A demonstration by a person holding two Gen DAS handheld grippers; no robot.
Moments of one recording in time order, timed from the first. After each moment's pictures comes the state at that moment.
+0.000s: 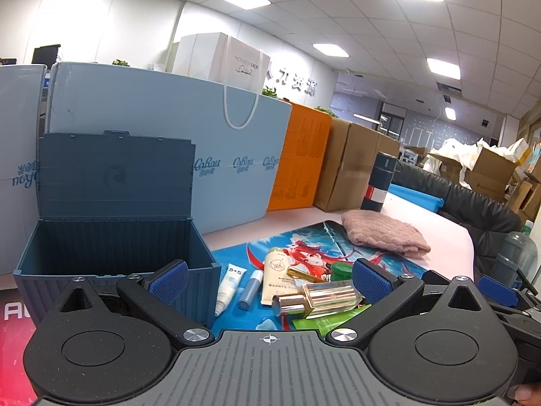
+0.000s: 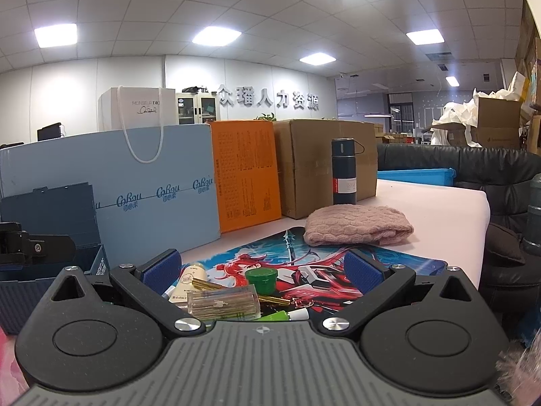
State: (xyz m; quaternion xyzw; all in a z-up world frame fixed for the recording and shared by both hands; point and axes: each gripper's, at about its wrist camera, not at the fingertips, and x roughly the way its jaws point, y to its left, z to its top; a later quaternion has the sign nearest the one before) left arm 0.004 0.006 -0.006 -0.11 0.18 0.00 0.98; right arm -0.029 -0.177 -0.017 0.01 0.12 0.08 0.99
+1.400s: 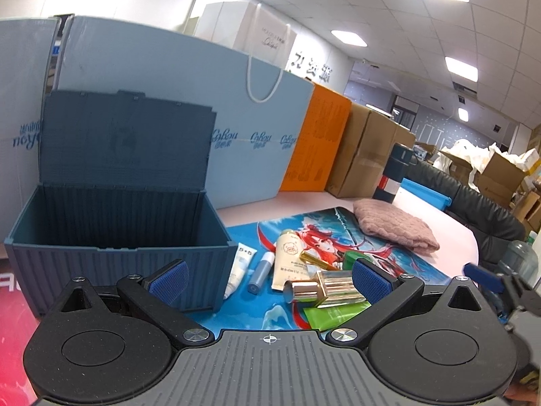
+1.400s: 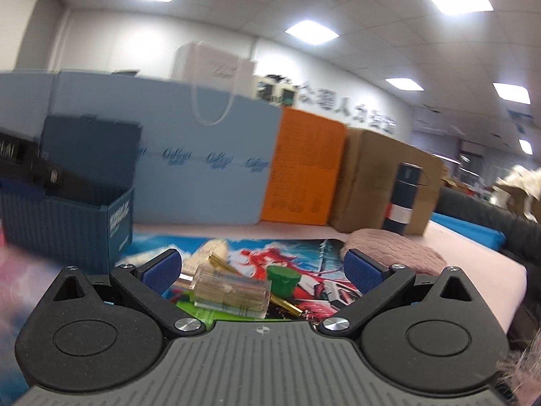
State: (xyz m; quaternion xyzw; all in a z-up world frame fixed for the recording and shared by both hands) left arm 0.022 0.024 -0.026 -0.15 0.21 0.01 0.97; right arm 0.010 -0.175 -0.045 -0.17 0.12 0.23 0.95
